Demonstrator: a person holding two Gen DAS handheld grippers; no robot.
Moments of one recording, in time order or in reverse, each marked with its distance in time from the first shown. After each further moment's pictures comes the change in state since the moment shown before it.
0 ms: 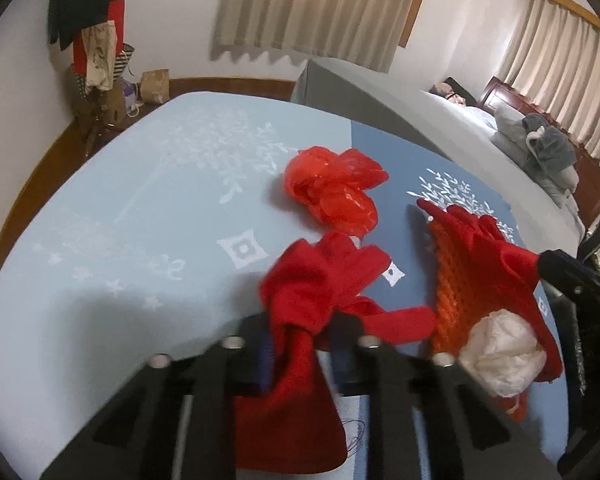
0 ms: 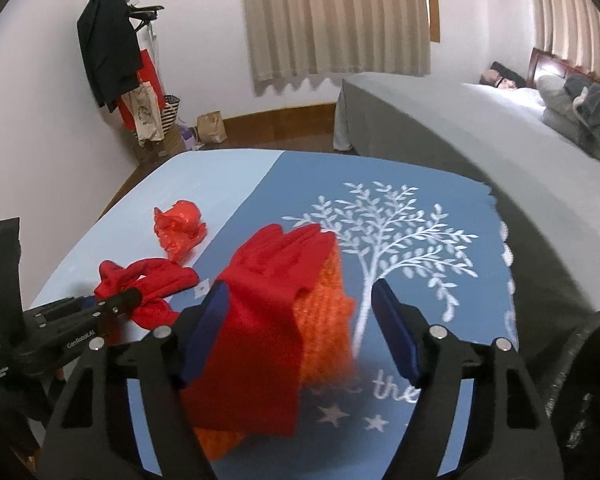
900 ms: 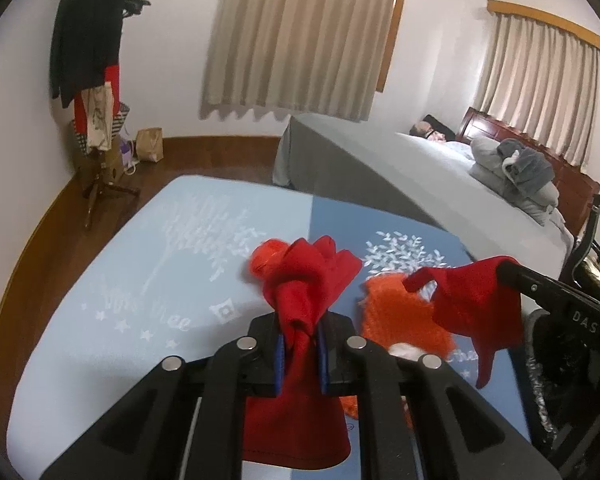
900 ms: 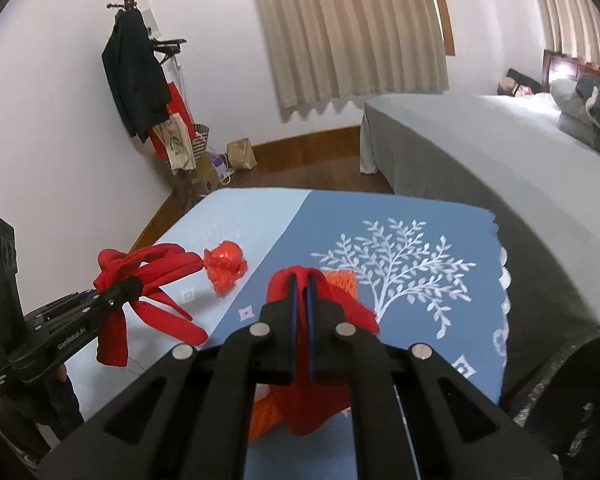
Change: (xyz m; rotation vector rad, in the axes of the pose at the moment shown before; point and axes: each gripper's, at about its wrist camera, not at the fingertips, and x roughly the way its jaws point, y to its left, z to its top) left arm -0.087 -0.043 0.019 0.068 -0.197 -0.013; right arm -0.068 -0.014 0.019 0.025 -0.097 0.121
